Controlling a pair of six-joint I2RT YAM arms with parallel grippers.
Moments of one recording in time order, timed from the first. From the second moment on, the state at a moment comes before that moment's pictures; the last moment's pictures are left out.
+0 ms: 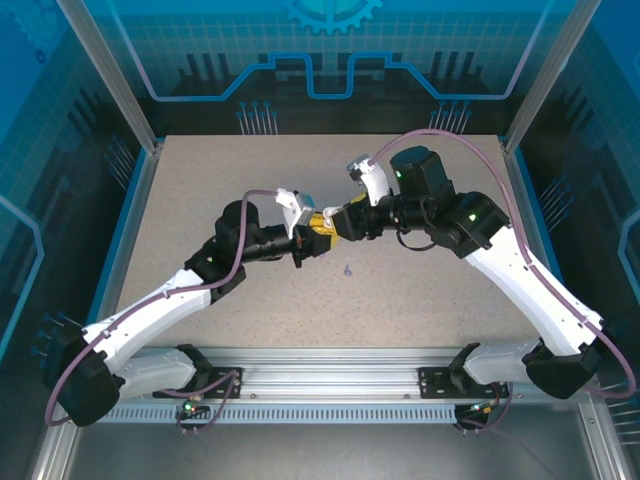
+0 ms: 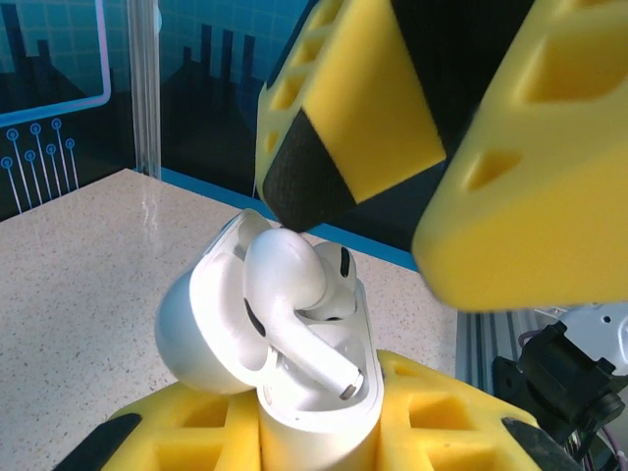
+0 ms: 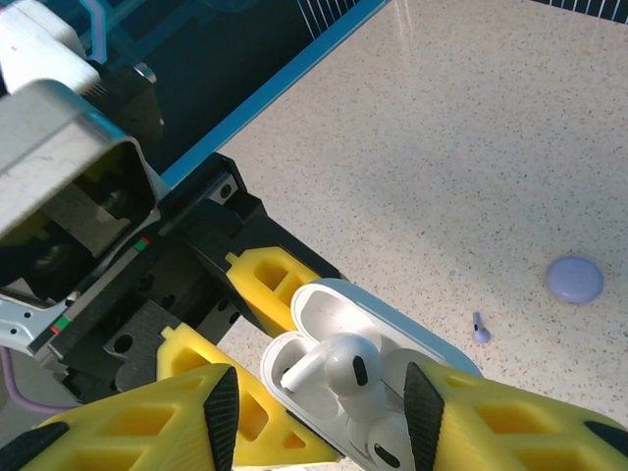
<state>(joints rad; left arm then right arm) -0.63 1.13 0.84 0.20 0.56 -0.14 0.71 1.29 1.57 -0.88 -0.32 0.19</state>
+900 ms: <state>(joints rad) -0.64 1.15 0.85 0.19 0.57 -0.14 0.75 1.32 1.59 -0.90 -0.32 0.14</state>
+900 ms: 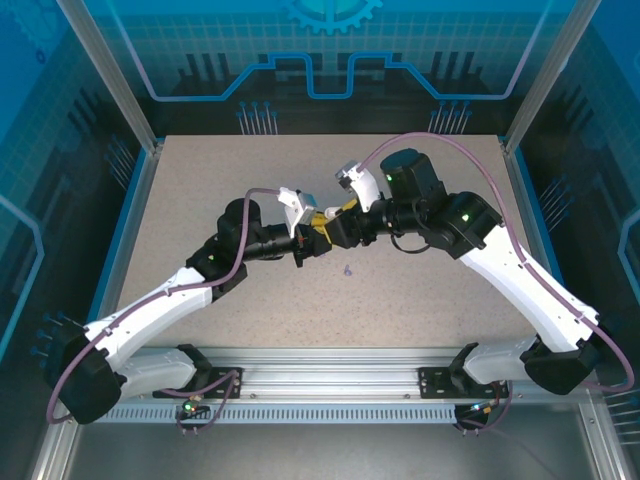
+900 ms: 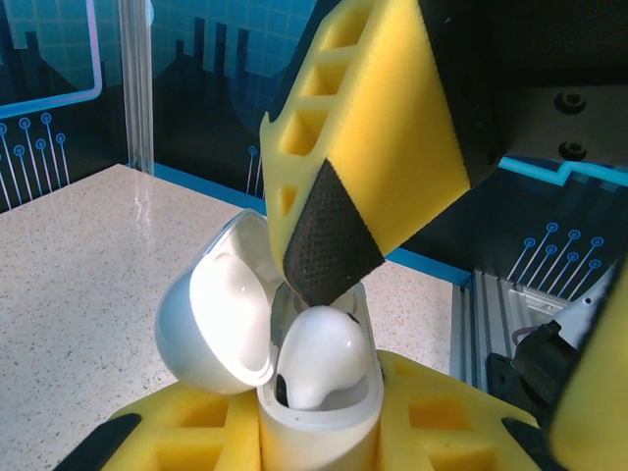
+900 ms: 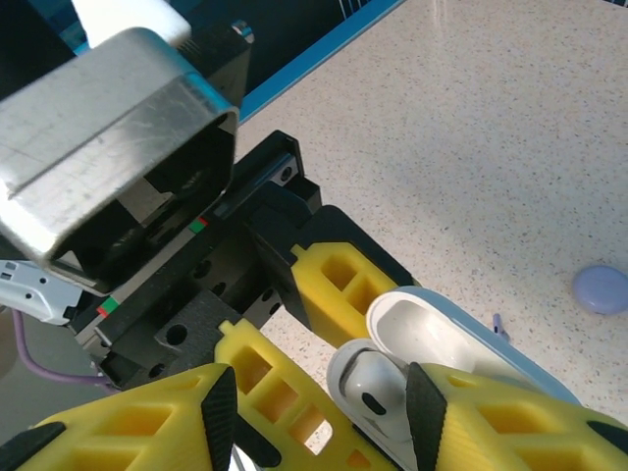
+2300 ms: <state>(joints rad) -0.64 1.16 0.89 0.18 0.81 -0.14 0.48 1.27 1.41 -0.82 -0.60 0.26</state>
